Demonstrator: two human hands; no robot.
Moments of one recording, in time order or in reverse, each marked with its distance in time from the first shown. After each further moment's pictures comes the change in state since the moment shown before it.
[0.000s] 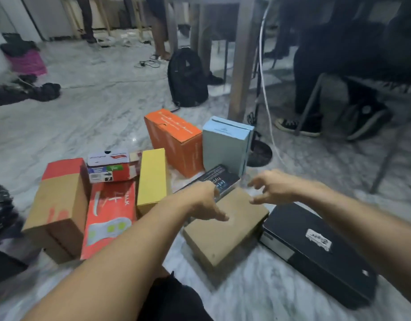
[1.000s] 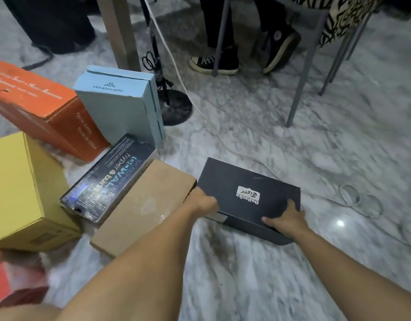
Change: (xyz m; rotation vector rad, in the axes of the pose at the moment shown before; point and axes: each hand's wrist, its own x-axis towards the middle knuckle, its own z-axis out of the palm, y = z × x) left_hand 0.169 0.114 0.172 -0.619 -0.273 -0.045; right_hand -0.079 0.229 0.233 0.737 0.189 1.151
